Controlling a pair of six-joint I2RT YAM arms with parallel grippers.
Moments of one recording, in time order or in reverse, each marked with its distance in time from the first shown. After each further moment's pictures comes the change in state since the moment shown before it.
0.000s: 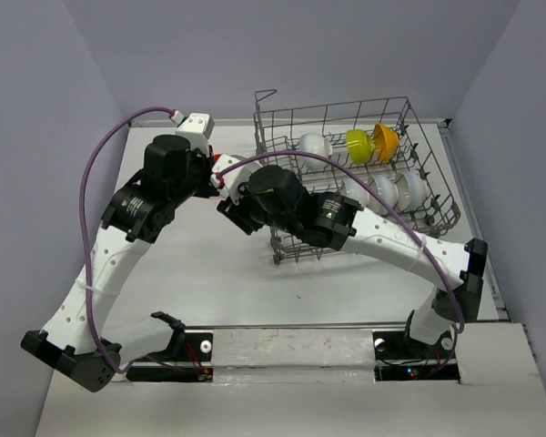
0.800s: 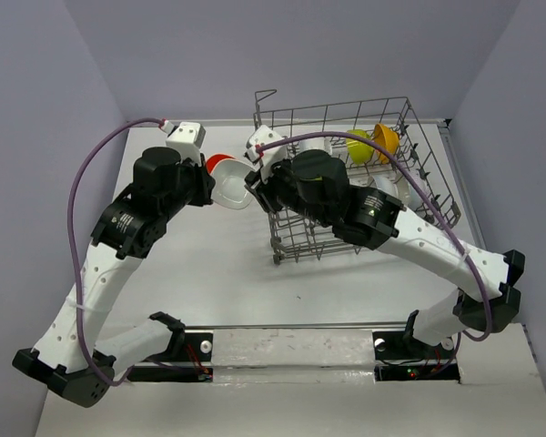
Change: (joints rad) left arm 0.000 -0.103 -0.069 0.007 -0.018 0.004; right arm -0.035 -0.143 0.011 0.087 0.075 0.024
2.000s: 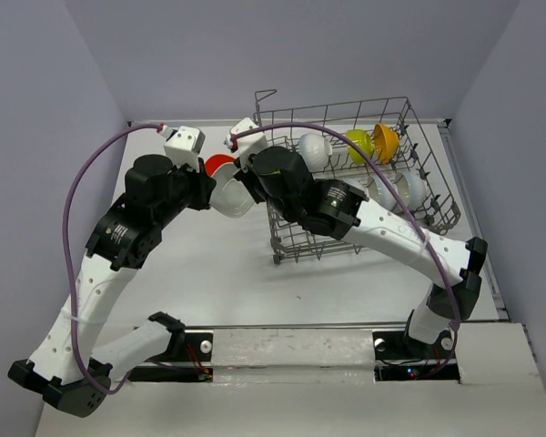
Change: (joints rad) left arm 0.000 -0.053 -0.053 0.071 0.050 0.063; right arm 0.006 0.187 0.127 -0.080 0.257 0.069
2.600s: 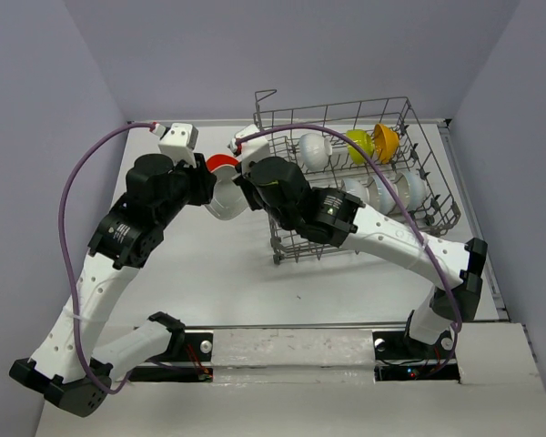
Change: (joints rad) left arm 0.001 0.001 -0.014 0.045 -0.068 -0.059; right arm 0.024 -0.017 -0.079 0.061 0.034 0.117
